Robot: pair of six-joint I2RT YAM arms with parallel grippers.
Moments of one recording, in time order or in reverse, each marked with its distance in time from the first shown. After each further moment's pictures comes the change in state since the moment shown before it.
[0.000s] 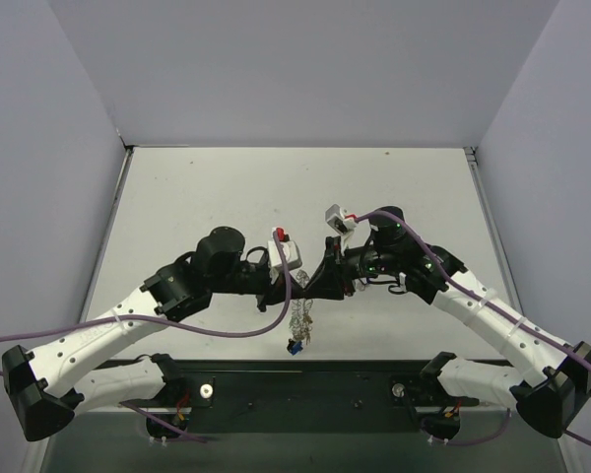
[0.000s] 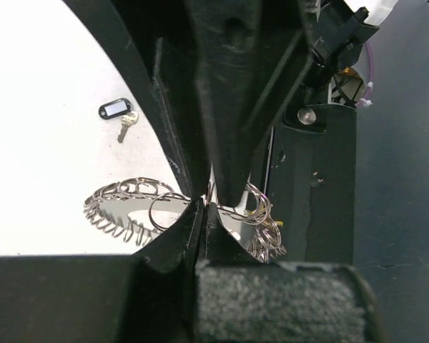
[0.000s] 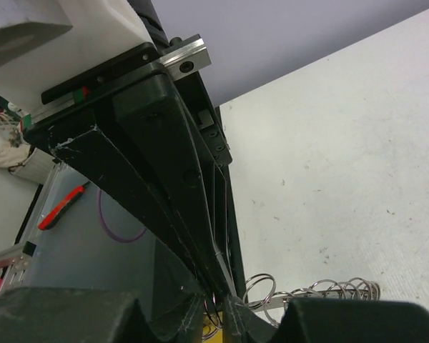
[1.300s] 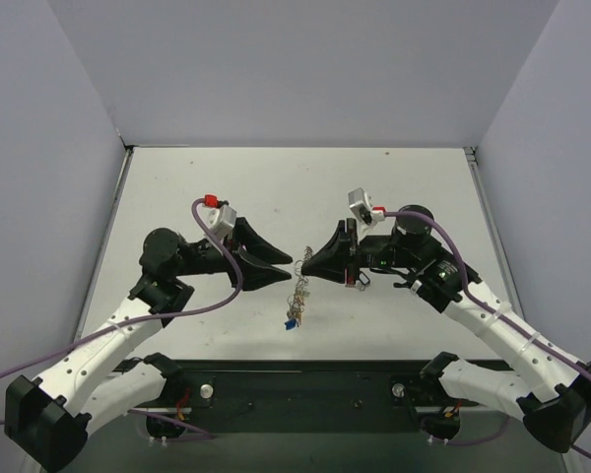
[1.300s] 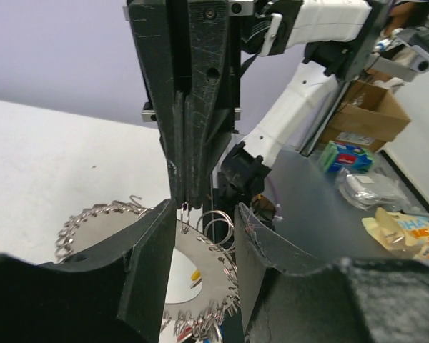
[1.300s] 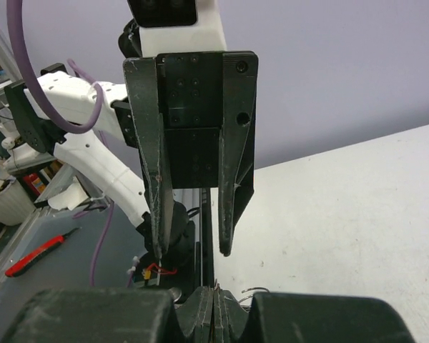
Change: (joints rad) left arm 0.334 -0.105 -0.240 0.832 0.462 -0.570; right arm -0.035 -0.091 -0.040 0.328 0.014 0.108
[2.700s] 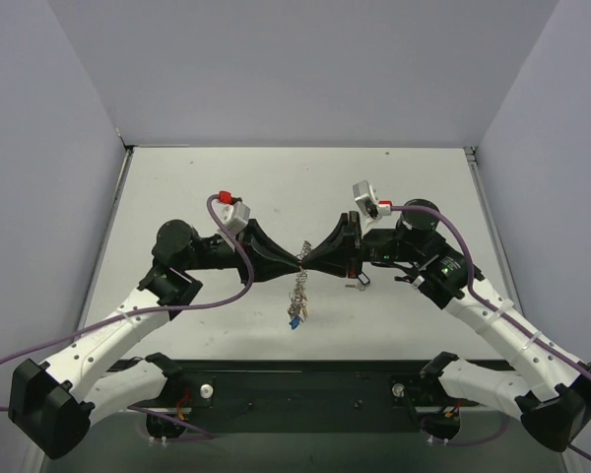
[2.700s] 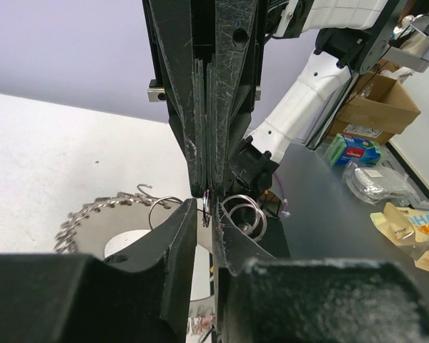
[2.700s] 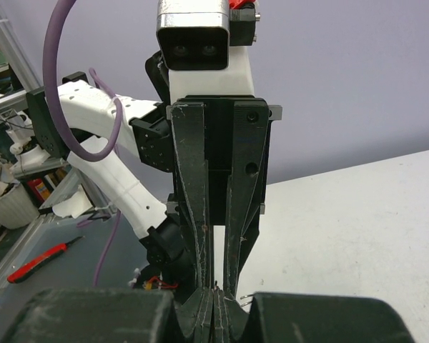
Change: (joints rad) left arm -0.039 0.088 0.040 0.024 0.009 0.023; right arm -0.012 0.013 0.042 0.043 -0.042 0.017
